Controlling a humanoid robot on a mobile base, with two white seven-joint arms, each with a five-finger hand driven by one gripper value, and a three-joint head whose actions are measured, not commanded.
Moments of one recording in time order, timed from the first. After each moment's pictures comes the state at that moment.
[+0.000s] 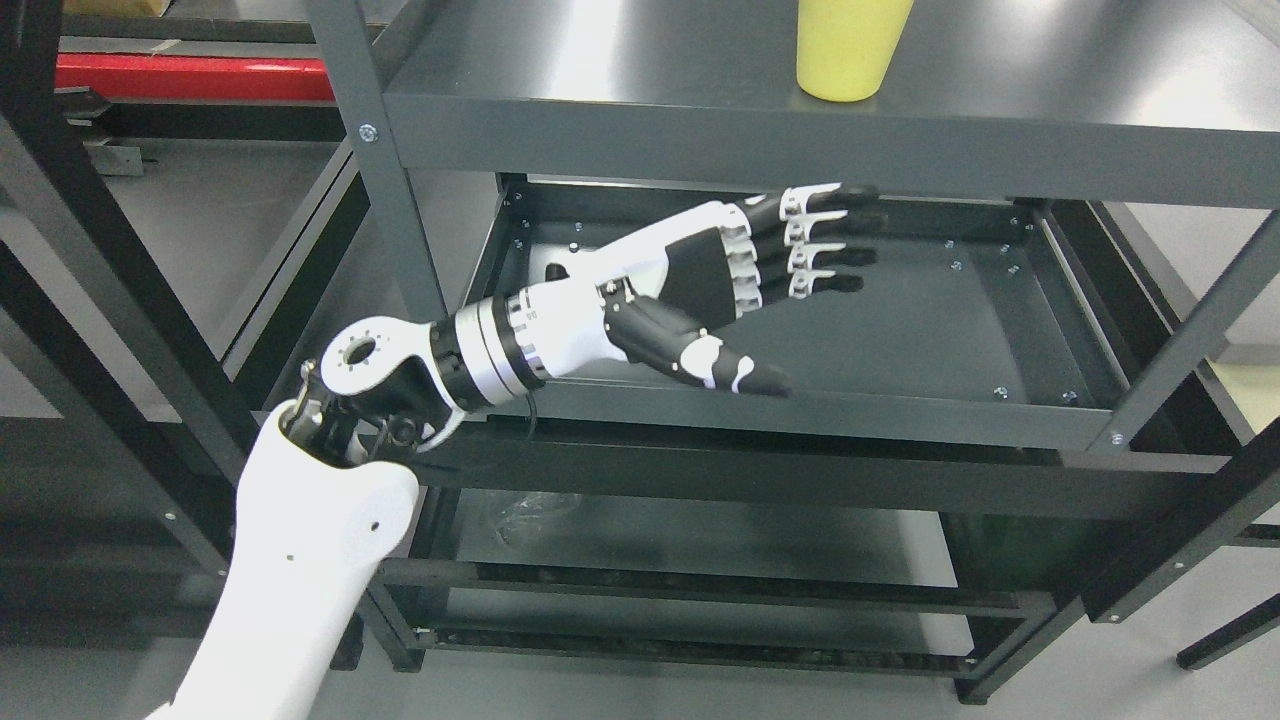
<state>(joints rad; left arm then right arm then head) -0.74 0.12 -0.35 -1.62 0.62 0.33 -0.76 0.00 0.00 0.00 -0.24 0.00 0.09 -0.12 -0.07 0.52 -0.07</state>
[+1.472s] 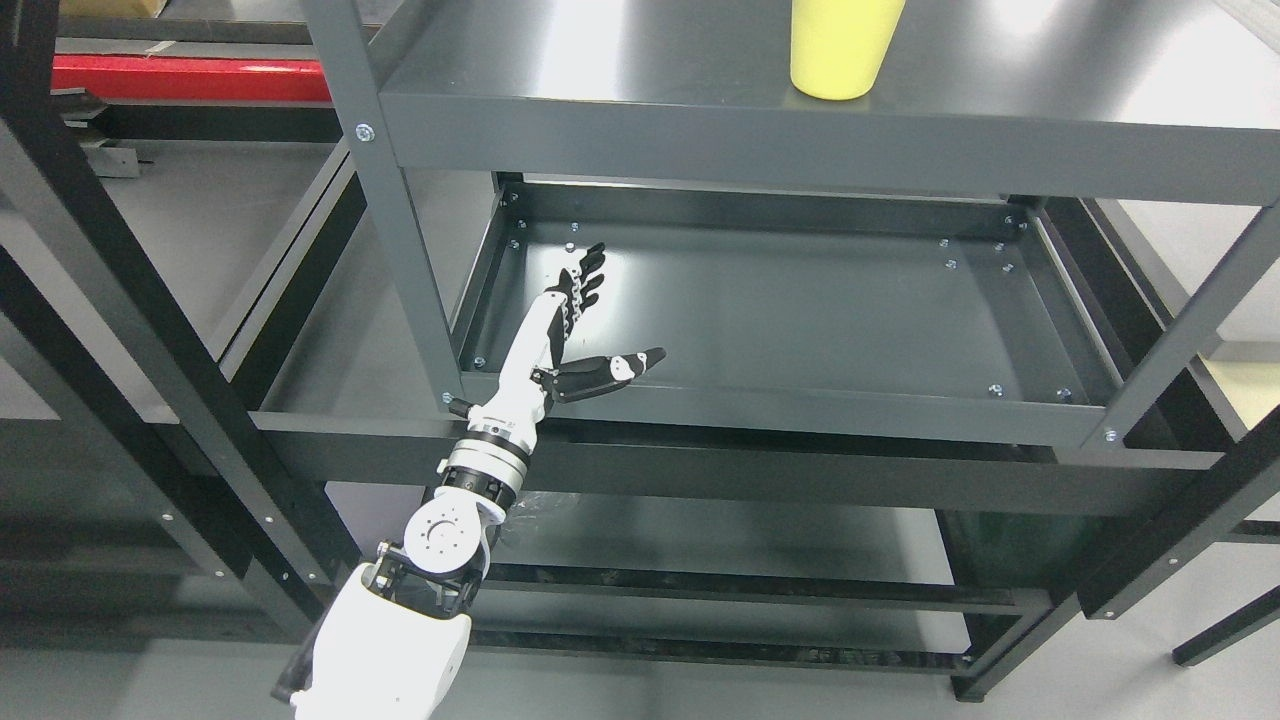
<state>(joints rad) -0.50 0.01 -0.30 -1.45 0.06 0.06 0.04 0.00 0.00 0.00 -0.24 0.00 0.09 -0.12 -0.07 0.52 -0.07</state>
